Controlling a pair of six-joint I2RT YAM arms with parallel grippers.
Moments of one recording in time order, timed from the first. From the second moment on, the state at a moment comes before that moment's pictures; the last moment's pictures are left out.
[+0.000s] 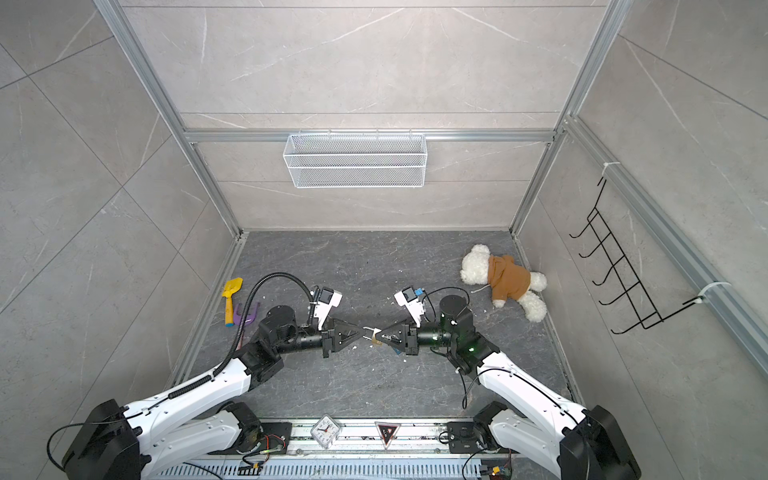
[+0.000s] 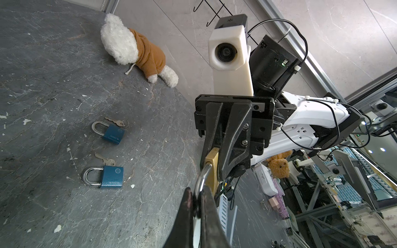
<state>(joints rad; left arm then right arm) -0.74 1.03 0.50 0.39 0.71 -0.61 0.55 1.03 0.53 0.27 -0.94 0.61</state>
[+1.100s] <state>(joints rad) -0.78 1.09 0.50 0.38 0.66 -0.60 0.55 1.13 0.53 0.29 -0.99 0.61</state>
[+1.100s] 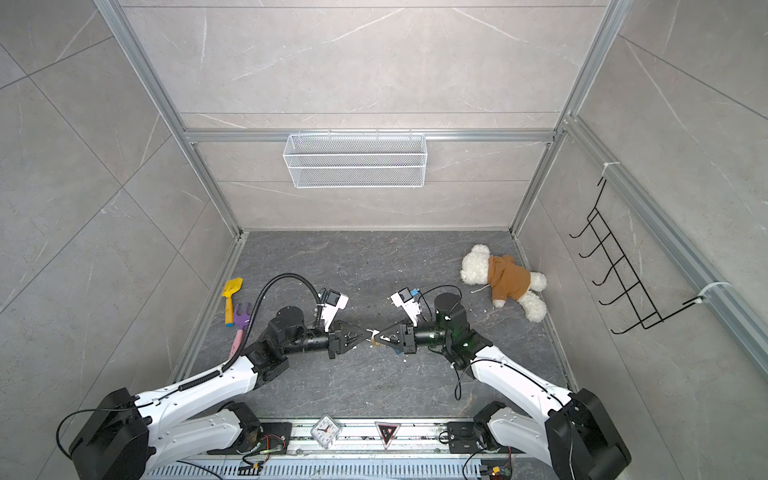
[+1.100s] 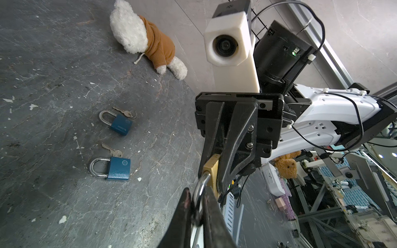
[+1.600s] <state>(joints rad) -0.79 1.06 0.48 0.40 0.63 -0.63 0.54 1.14 0.53 0.32 -1.00 0.57</state>
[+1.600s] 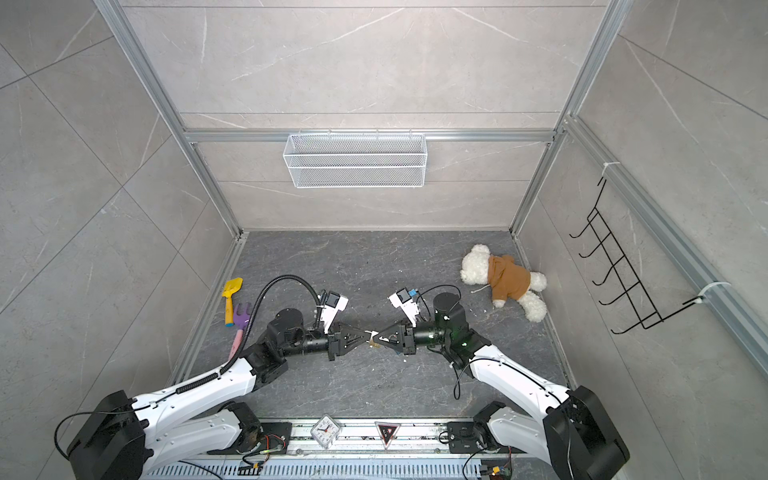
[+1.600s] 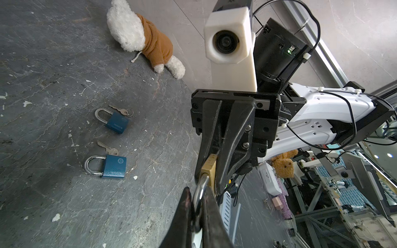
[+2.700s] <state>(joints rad) -0.77 1.05 0.38 0.79 0.62 -0.84 0.54 1.13 0.46 0.72 -0.99 0.81</state>
